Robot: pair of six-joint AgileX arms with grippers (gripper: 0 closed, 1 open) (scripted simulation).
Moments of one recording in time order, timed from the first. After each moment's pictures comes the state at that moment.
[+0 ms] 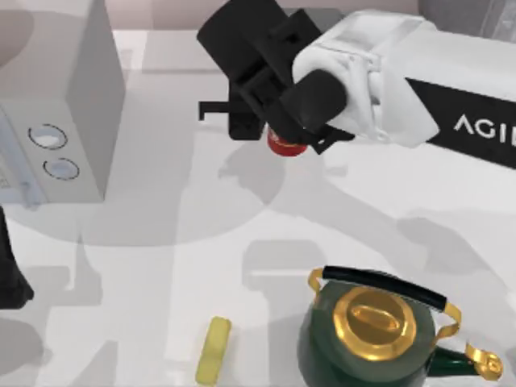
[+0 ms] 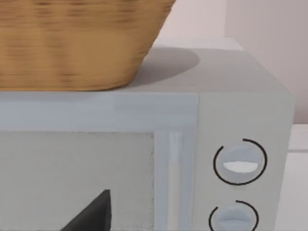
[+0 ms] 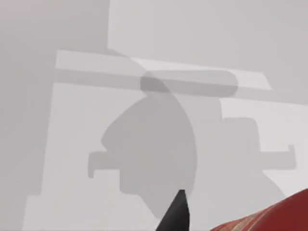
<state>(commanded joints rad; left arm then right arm) 0.00 0.00 0.00 0.00 0.00 0.00 0.82 1.94 1.62 -0.67 0.55 0.68</state>
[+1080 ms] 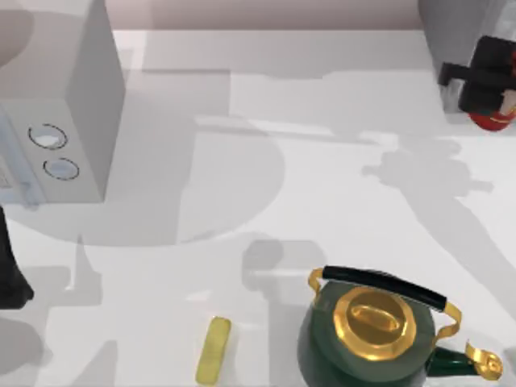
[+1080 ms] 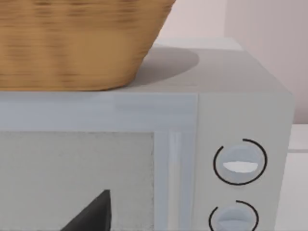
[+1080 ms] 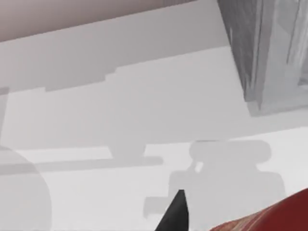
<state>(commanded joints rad) 0.00 0.00 0.00 0.00 0.00 0.00 0.43 1.24 1.01 -0.40 0.33 0.47</state>
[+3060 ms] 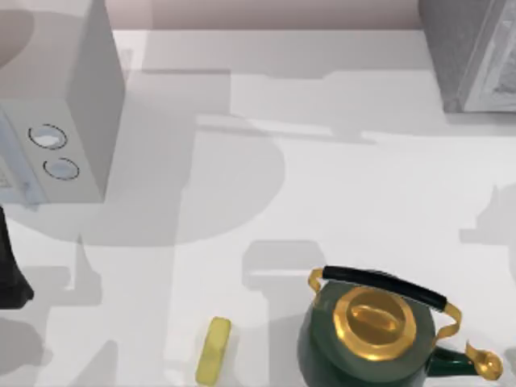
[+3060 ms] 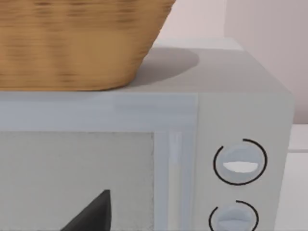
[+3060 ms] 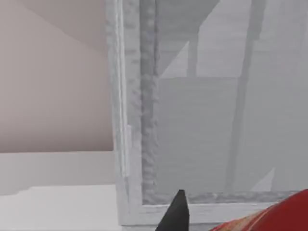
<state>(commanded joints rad) 0.00 0.00 0.00 0.00 0.00 0.00 0.04 0.47 0.54 -0.16 0.09 0.01</state>
